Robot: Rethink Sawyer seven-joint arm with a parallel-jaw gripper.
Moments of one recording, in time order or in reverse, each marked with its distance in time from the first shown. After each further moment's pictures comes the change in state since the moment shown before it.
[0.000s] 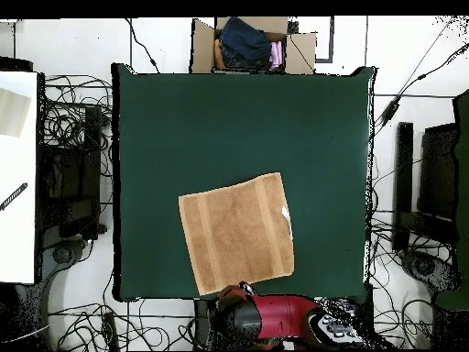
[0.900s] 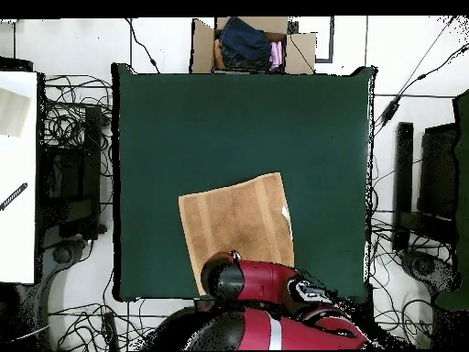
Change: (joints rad) arm 0.125 0.102 -0.002 -0.156 0.238 0.000 0.000
